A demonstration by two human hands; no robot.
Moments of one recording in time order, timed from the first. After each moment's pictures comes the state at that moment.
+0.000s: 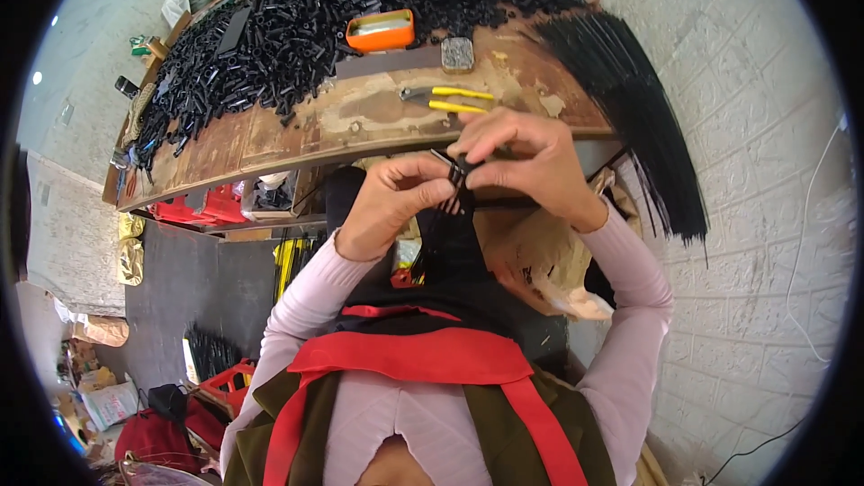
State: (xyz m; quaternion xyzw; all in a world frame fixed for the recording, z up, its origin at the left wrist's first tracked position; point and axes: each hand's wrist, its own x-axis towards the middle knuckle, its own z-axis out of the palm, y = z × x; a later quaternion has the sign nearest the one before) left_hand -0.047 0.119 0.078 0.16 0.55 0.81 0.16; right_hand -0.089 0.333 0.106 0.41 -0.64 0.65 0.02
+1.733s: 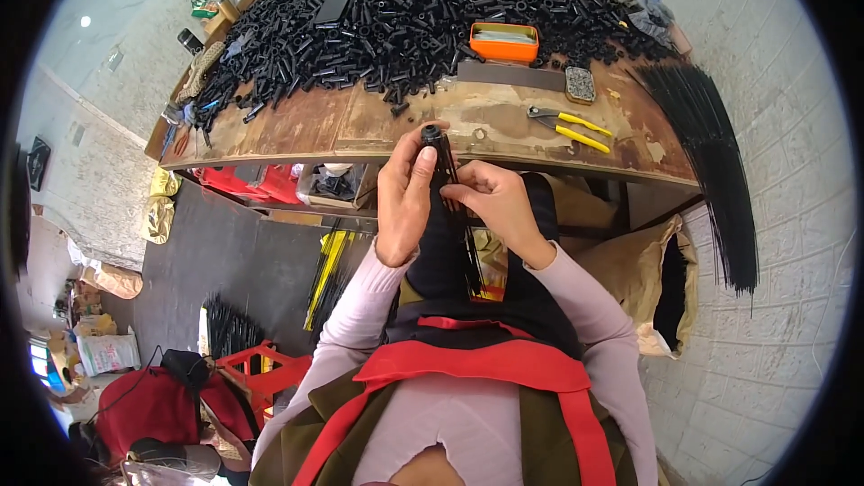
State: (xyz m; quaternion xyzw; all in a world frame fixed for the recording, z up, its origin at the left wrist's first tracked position) left_hand -0.045 -0.021 0.053 0.08 0.68 0.70 -0.19; right_hand -0.074 0.125 0.016 0.18 -0.66 0.72 -0.12
